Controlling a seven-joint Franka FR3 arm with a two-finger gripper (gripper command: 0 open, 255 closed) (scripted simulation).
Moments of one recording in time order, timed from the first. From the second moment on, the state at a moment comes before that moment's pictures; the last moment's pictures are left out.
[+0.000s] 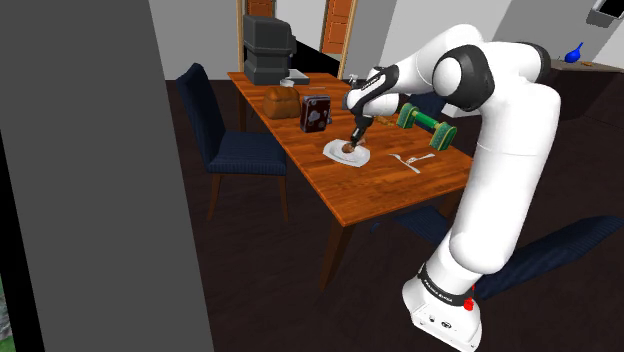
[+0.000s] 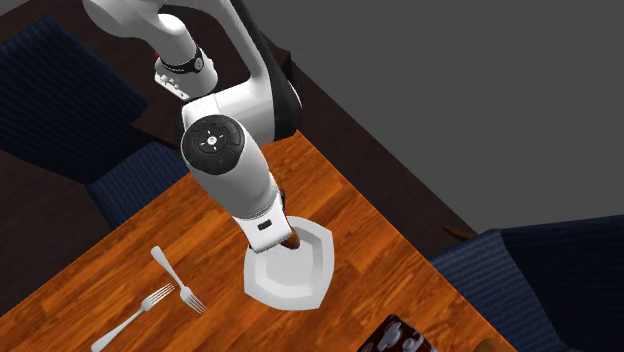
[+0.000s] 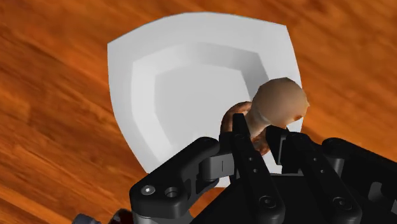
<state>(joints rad) -0.07 0.27 -0.55 -2.06 0.17 2.48 -0.84</state>
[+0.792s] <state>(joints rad) -0.20 0.50 -0.49 -1.80 0.31 2.44 -0.96</state>
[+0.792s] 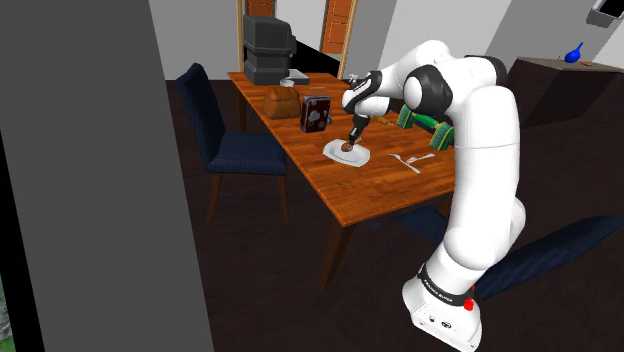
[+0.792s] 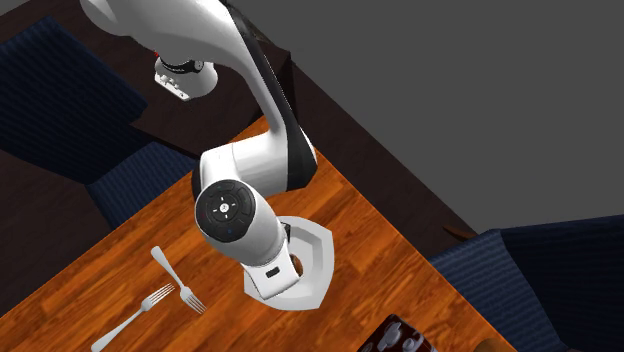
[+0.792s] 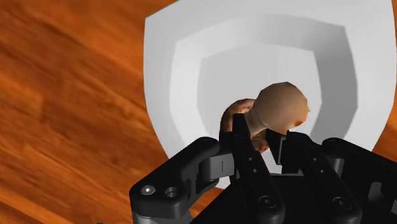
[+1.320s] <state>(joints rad) -0.23 0.55 -0.47 -1.80 0.35 2.51 -0.98</state>
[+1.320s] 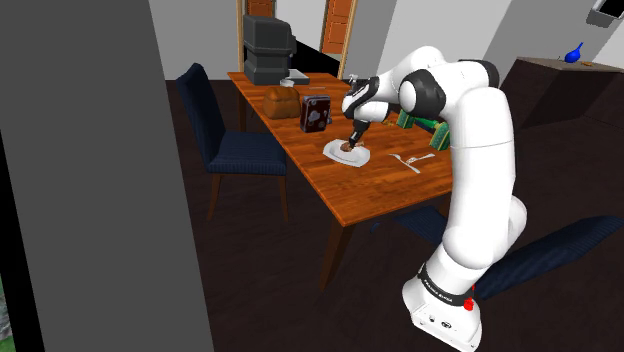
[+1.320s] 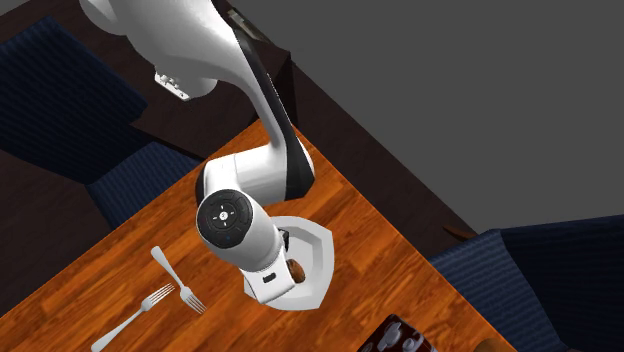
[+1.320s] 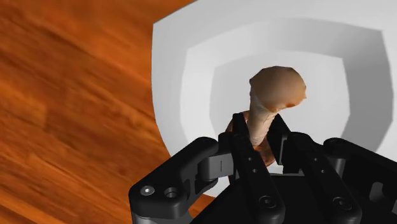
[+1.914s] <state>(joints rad) -0.22 0.58 -0.46 -1.80 0.35 2.51 -0.97</state>
